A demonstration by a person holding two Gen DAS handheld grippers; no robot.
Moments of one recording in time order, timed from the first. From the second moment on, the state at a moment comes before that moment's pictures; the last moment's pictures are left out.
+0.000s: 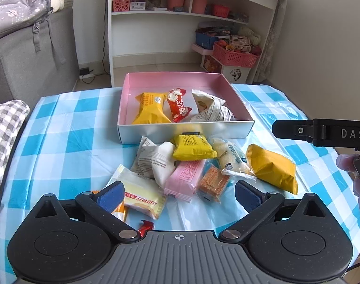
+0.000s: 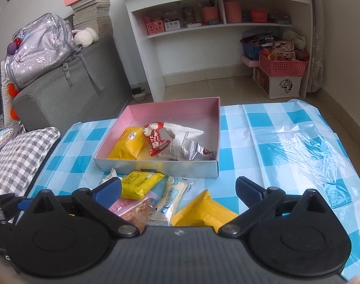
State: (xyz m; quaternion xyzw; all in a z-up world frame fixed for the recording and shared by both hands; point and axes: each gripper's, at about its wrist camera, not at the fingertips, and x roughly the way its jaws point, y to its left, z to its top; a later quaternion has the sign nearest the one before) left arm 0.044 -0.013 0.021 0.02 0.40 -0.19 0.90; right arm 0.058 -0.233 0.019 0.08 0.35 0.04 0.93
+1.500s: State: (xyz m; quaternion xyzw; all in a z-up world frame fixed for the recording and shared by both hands) left arm 0.002 0.008 -0.044 0.06 0.39 -0.18 0.90; right arm 0.061 -0.250 -0.059 -0.08 0.38 0.07 0.92
